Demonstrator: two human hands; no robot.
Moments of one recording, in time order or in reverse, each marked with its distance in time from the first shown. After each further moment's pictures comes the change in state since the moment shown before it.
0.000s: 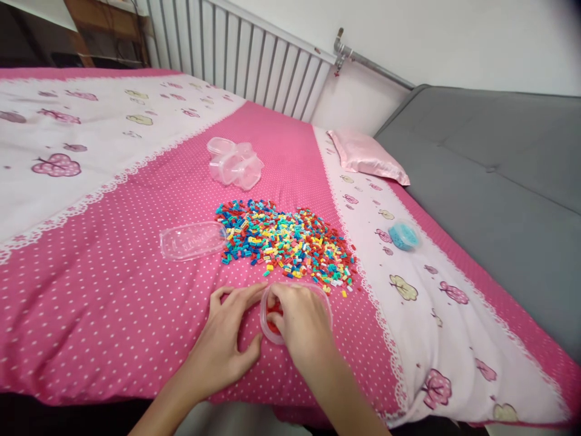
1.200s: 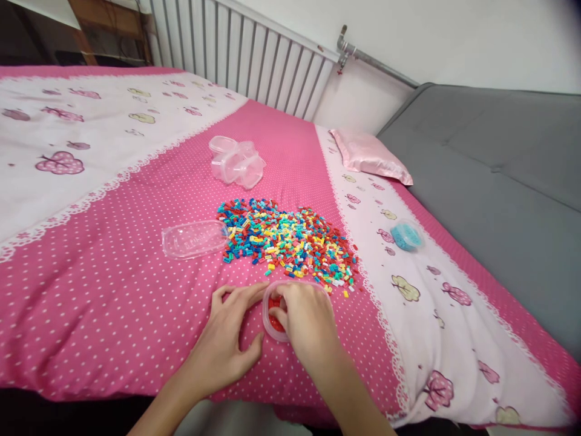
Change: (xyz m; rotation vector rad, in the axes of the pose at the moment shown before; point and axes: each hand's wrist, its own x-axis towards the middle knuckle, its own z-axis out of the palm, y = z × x) left_hand -0.001 -0.001 0.001 -0.025 0.004 -0.005; right_hand 0.008 -0.003 -0.007 -0.138 -0.076 0.056
